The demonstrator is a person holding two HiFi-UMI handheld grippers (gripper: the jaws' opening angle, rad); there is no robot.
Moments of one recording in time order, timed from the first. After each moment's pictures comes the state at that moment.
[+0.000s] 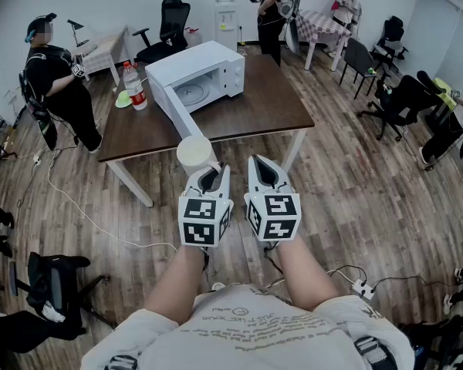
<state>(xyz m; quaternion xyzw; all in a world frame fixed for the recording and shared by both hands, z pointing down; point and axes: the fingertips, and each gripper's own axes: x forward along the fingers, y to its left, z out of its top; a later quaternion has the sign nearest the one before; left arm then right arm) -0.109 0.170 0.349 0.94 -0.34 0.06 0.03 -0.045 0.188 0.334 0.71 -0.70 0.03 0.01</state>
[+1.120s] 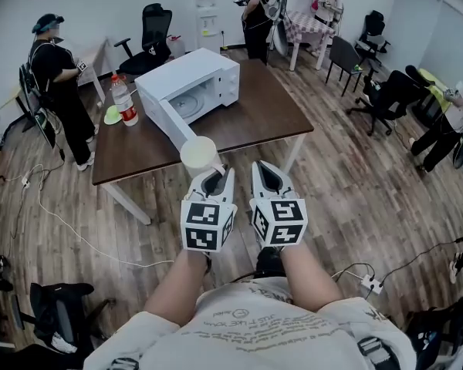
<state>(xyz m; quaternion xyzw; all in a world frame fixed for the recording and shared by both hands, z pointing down) -0.122 0.103 0.351 0.96 -0.29 0.05 0.02 -0.061 0.125 0.347 0.74 -0.67 0.04 0.00</state>
